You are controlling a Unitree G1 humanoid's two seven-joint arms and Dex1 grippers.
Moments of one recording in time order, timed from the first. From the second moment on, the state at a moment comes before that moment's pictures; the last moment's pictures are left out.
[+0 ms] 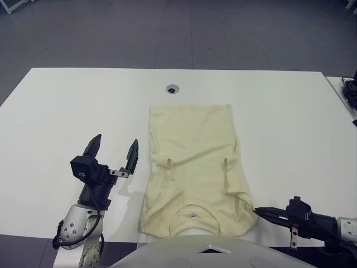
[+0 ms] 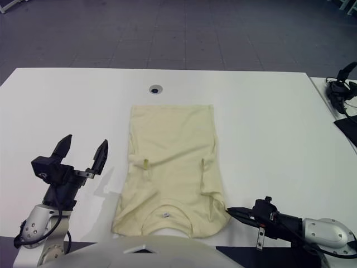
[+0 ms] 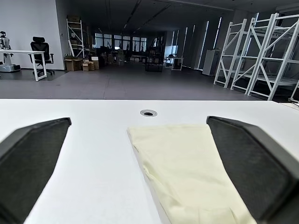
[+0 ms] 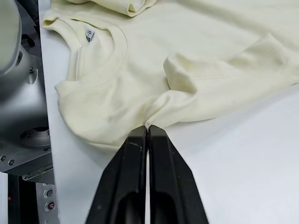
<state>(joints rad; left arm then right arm) 0.60 0.21 0.09 -0.68 -0.37 0.00 -0.27 0.76 -0.80 -0.27 -0.38 0.38 -0.03 1.18</state>
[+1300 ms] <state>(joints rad) 0.60 0.21 0.10 -0.68 -0.37 0.00 -0.27 0.54 -0.73 -0.19 -0.27 0.43 0.07 1.09</state>
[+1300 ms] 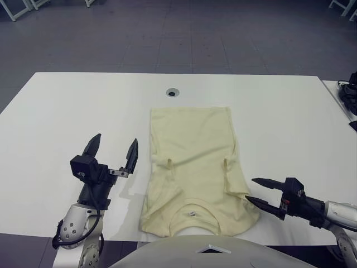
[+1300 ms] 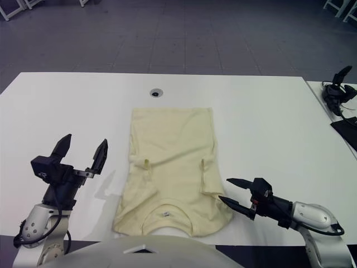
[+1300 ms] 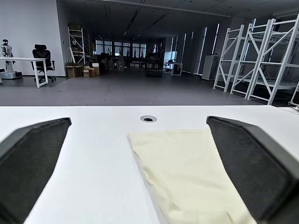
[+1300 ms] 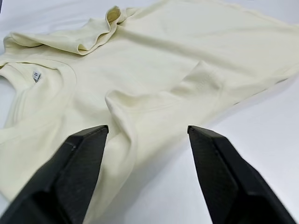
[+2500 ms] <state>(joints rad) 0.60 0.20 0.09 -0.68 -0.36 0.00 -0.27 0.58 -0.75 -0.16 -0.39 0.42 0.08 1.07</state>
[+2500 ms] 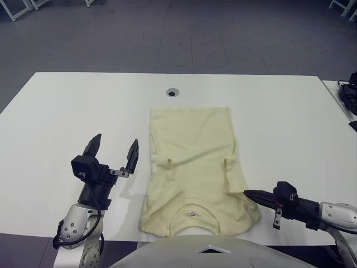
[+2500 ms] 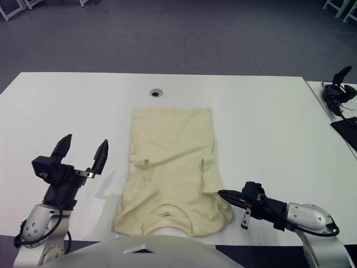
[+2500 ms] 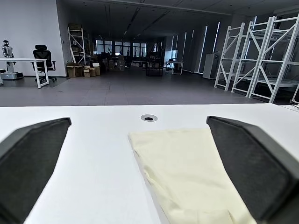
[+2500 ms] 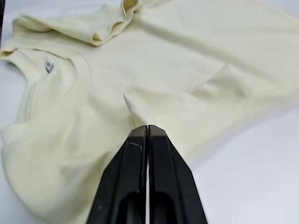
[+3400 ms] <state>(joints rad) 0.60 0.20 0.07 -0.68 -0.36 0.00 -0.28 0.62 -0.76 -0.06 -0.43 0.31 0.03 1.05</state>
